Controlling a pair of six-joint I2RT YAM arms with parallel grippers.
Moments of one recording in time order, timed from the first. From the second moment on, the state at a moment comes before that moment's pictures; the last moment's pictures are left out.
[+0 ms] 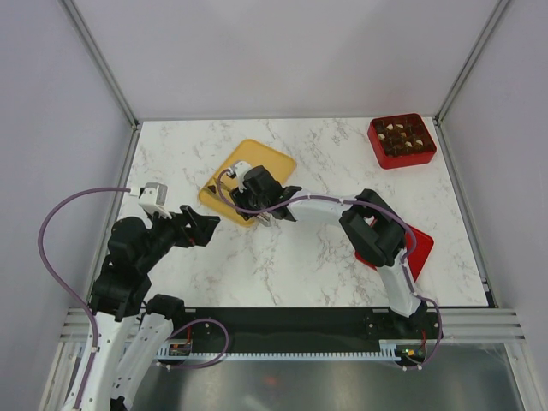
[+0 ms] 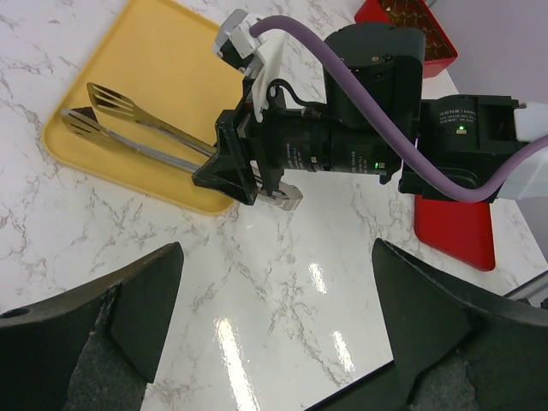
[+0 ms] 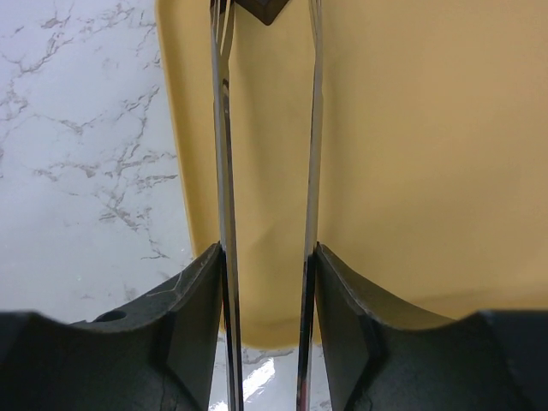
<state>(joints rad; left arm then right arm) -0.23 0.44 0.75 -0.57 0.23 -0.39 0.87 2.12 1.49 -0.01 -0.04 0.09</state>
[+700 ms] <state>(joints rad) -0.23 0.49 0.75 -0.57 0.21 -0.39 0.75 2.06 1.39 -0.02 0.01 0.13</state>
